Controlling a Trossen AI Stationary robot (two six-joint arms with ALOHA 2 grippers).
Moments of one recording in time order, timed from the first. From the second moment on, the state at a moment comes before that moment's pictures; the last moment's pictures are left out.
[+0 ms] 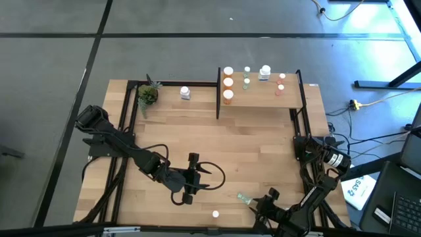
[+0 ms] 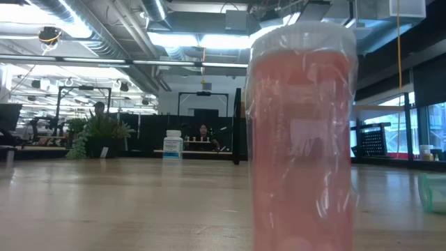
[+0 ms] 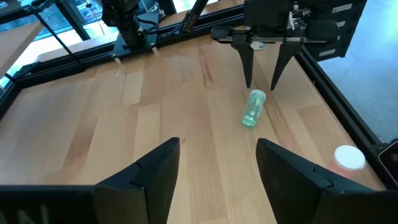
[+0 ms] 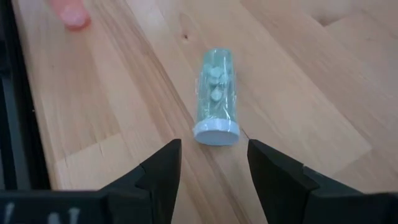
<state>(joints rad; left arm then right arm) -0.55 1.61 1.10 -0.04 -0.52 -0.07 1.07 2.07 1.28 -0.74 0.77 1.58</state>
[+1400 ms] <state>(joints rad) -0.55 1.61 1.10 -0.04 -0.52 -0.07 1.02 2.10 1.28 -0.74 0.80 1.51</state>
